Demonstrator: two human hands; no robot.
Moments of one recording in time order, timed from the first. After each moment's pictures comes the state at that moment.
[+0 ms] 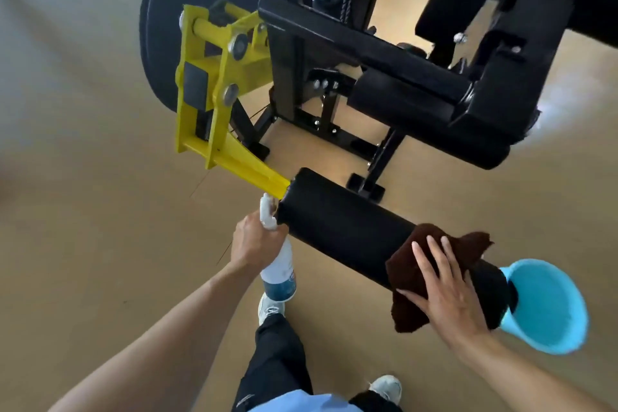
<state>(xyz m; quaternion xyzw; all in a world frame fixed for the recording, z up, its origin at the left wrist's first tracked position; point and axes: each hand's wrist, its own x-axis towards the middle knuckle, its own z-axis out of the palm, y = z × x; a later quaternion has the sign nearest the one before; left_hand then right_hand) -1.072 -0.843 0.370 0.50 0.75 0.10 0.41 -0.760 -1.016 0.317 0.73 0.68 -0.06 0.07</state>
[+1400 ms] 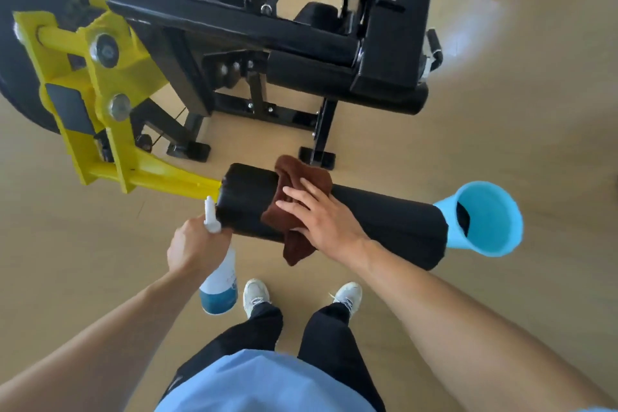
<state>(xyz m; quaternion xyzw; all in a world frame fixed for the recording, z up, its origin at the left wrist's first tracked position) -1.073 -0.818 0.358 0.59 0.73 -0.03 0.34 -0.841 -0.905 0.331 0.65 0.74 -0.17 -0.07</state>
